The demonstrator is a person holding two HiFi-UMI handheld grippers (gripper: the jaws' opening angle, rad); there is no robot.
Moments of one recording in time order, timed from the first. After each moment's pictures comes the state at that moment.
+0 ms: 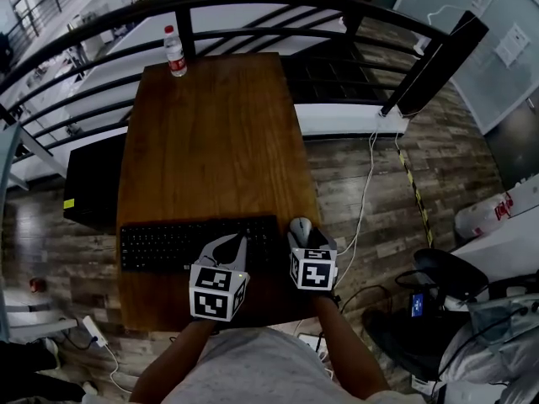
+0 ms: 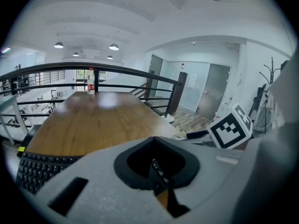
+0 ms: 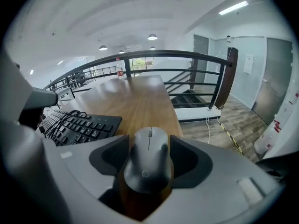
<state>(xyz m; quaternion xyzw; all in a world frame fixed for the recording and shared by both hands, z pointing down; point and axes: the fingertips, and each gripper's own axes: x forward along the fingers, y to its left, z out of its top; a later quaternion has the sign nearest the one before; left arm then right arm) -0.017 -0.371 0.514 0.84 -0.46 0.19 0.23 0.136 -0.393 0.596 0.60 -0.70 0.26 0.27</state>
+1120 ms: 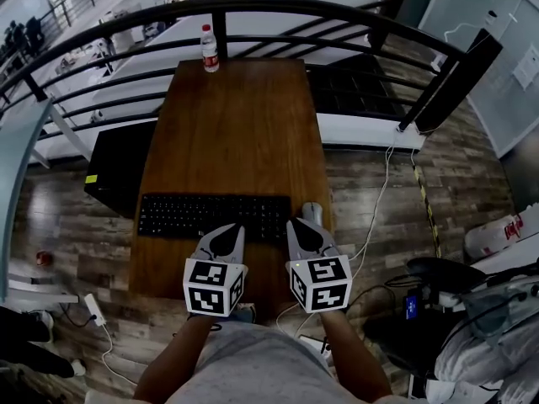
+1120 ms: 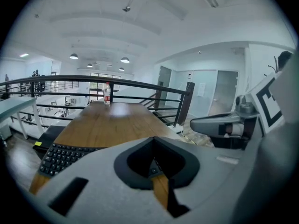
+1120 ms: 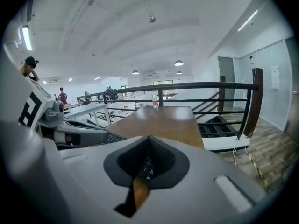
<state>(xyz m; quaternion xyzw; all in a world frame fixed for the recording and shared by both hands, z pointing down) -0.050 -0.295 0.464 0.81 -0.53 0.14 0.20 0.050 -0.310 0.448 0.49 -0.84 0.15 0.17</state>
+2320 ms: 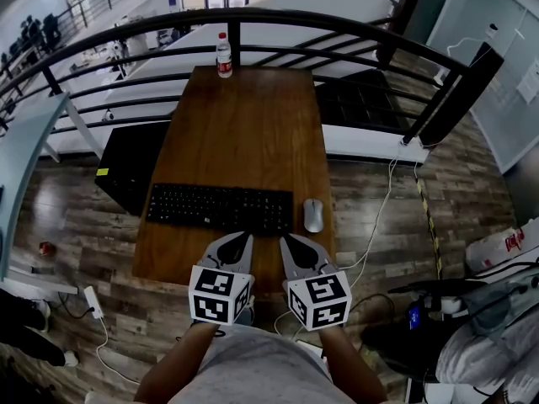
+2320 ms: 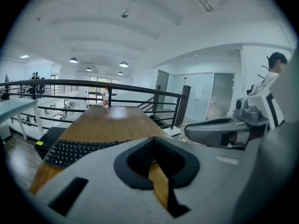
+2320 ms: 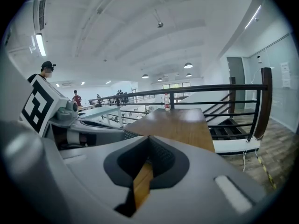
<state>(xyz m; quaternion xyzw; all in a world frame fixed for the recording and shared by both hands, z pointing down) -0.031 -0.225 0.446 0.82 -0.53 0.12 0.19 0.035 -0.224 0.433 0.43 -0.88 0.13 0.15</state>
